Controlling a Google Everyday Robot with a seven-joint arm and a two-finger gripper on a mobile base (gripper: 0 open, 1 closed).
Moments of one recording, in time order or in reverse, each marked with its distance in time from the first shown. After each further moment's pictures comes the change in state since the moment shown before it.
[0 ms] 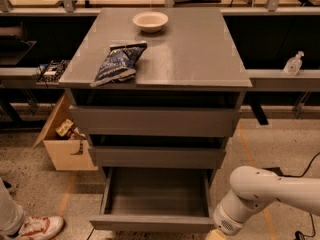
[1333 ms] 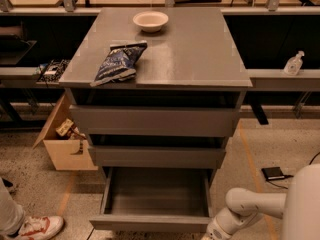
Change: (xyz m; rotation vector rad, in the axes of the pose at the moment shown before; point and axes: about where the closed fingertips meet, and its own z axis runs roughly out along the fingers) arm 0.018 -0.079 0.159 -0.203 -0.096 0.199
